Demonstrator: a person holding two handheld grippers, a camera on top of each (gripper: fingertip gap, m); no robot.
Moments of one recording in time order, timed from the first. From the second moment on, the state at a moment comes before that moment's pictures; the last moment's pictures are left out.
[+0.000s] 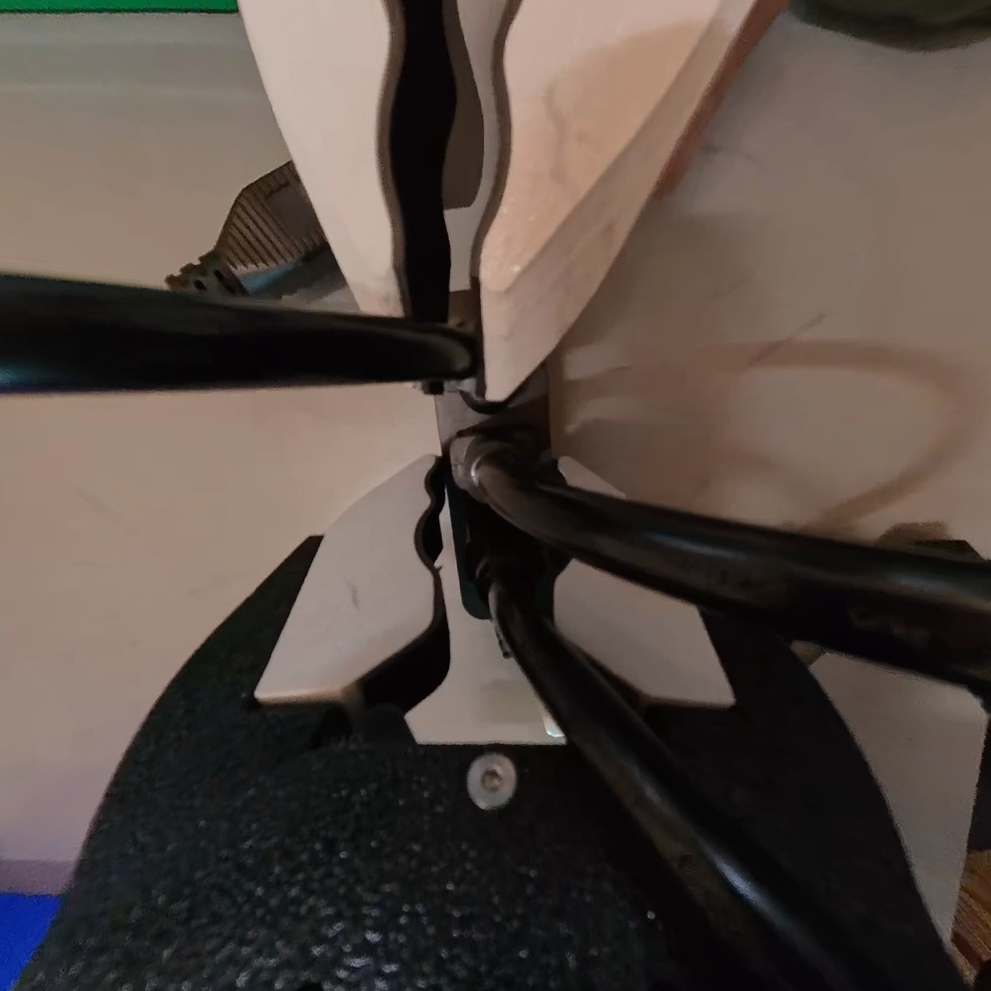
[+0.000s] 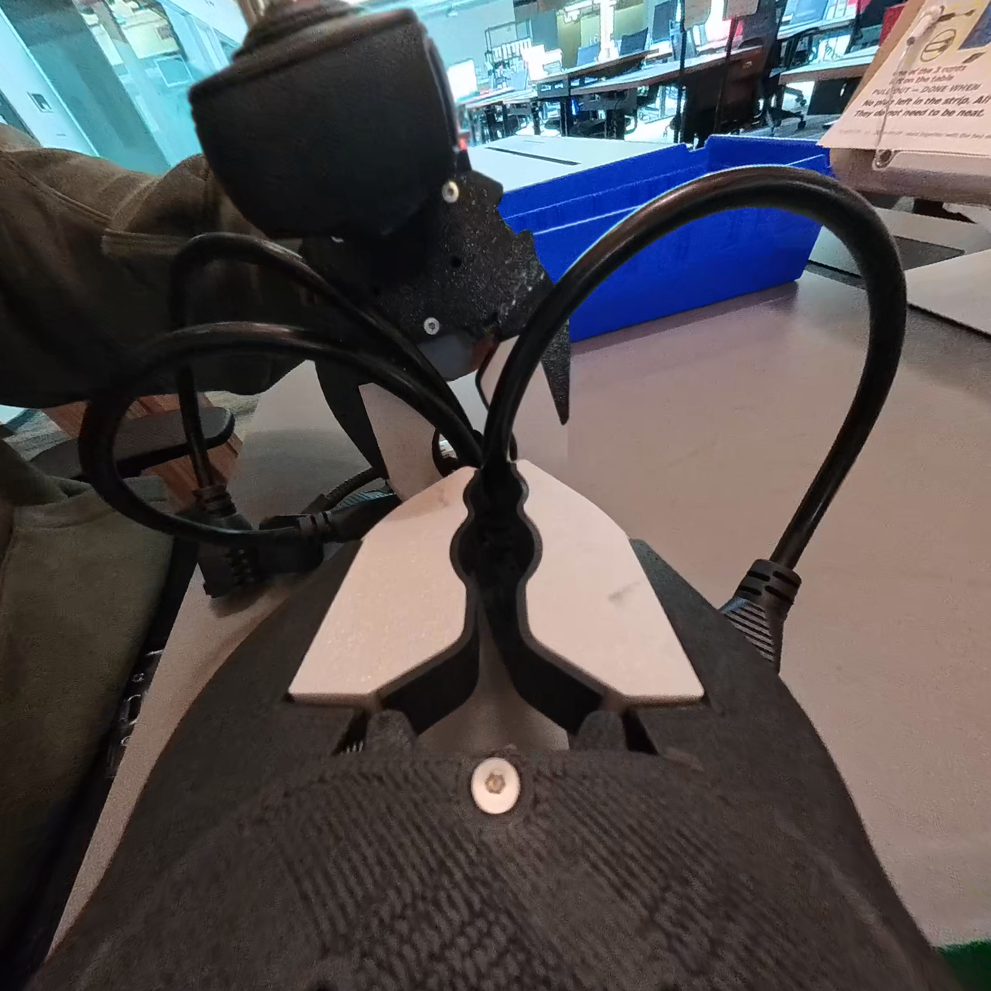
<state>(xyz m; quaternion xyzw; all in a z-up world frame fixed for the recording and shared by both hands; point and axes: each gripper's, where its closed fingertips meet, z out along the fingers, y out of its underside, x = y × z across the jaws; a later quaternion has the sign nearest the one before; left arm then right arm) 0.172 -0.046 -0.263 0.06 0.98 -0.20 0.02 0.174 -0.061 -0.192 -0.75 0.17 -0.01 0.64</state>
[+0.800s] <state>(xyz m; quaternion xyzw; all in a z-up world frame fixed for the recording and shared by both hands) 0.169 -0.039 -0.268 0.09 1.00 -0.04 0.00 0.171 -0.055 -0.196 -0.75 0.16 -0.01 0.64</state>
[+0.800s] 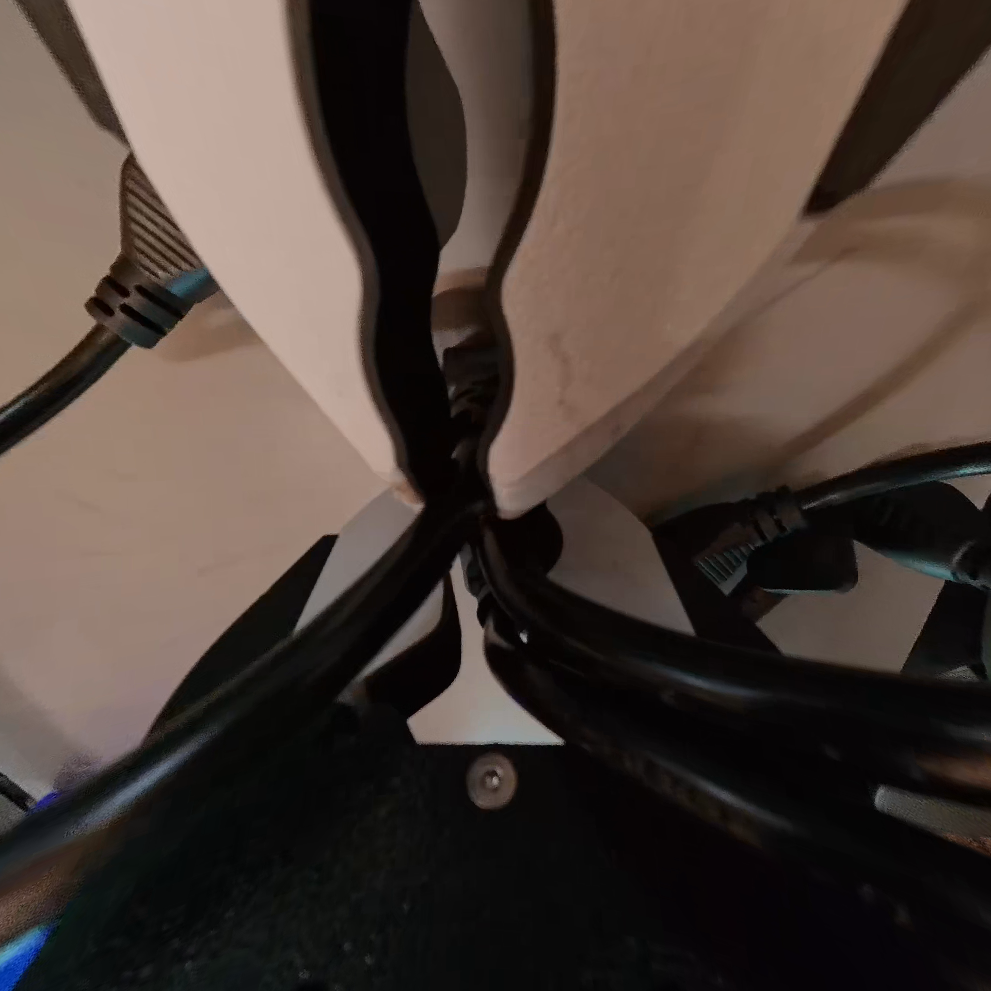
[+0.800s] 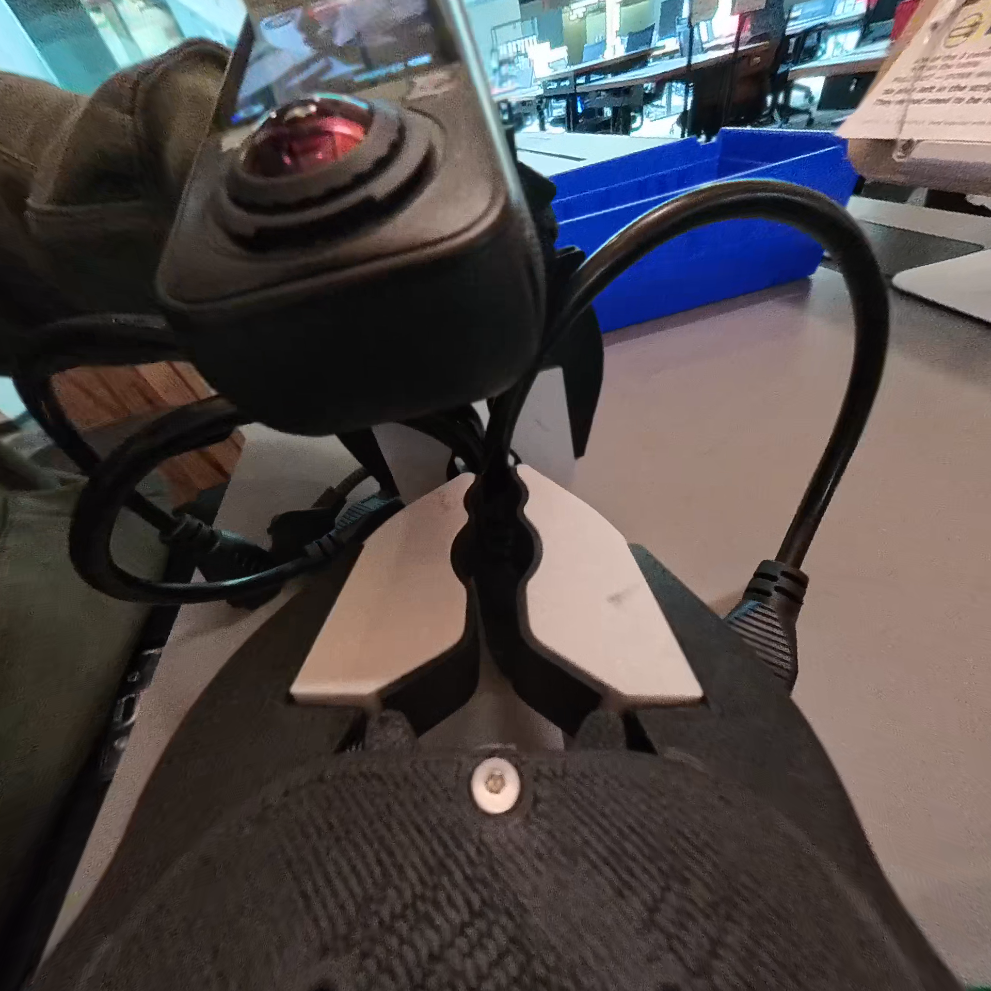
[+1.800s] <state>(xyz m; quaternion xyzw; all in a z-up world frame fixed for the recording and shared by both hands) 0.175 -0.044 -0.268 0.06 1.00 -0.08 0.00 0.182 -0.059 -0.193 -0.75 0.19 -0.02 0.64</state>
